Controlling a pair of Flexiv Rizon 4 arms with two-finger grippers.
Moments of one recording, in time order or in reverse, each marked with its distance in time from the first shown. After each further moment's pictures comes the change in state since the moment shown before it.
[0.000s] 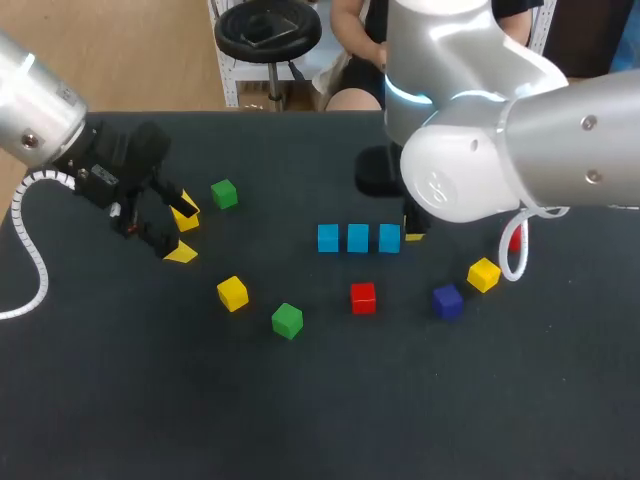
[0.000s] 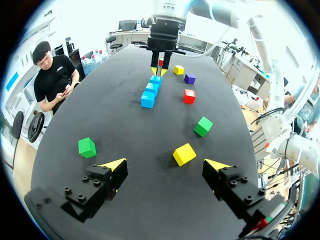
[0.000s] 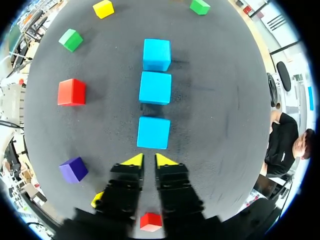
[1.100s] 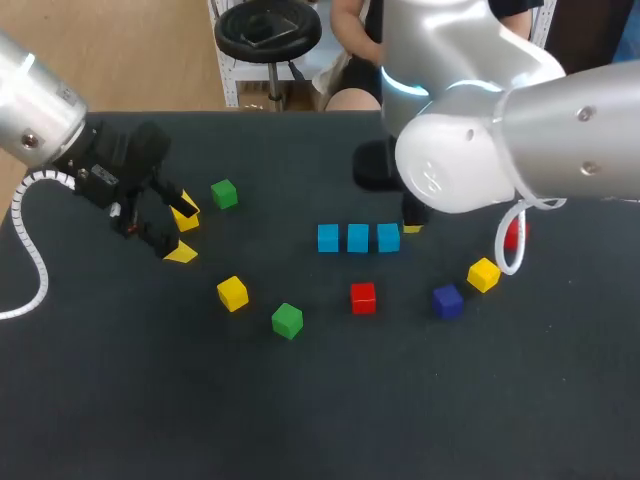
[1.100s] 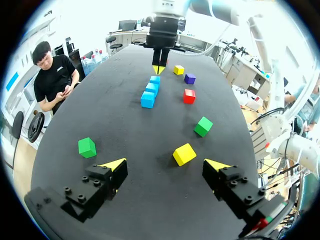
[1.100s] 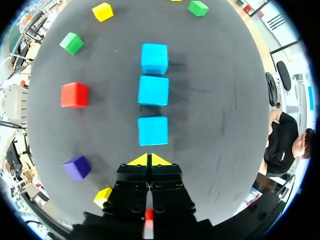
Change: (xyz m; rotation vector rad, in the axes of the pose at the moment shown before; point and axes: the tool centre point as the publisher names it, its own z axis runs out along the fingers) left arm 0.000 0.000 0.000 0.000 0.000 0.000; right arm 0.000 0.003 -0.013 -0.010 0.007 0.004
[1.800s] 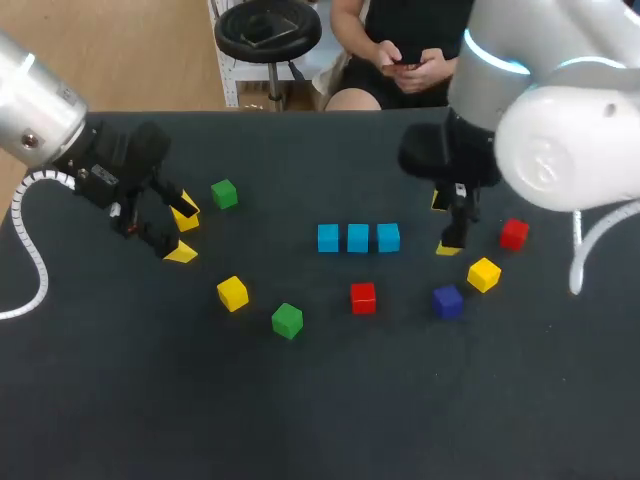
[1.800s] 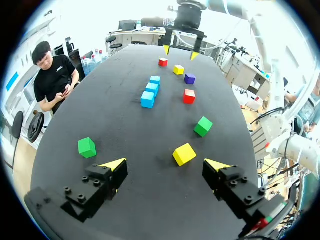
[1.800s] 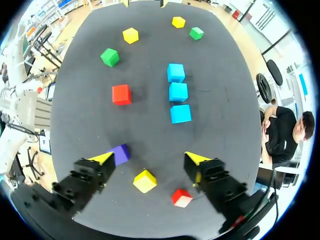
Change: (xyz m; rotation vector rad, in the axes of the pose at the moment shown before) left arm 0.000 0.000 0.000 0.000 0.000 0.000; right arm 0.029 0.059 -0.058 0.000 -0.183 0.080
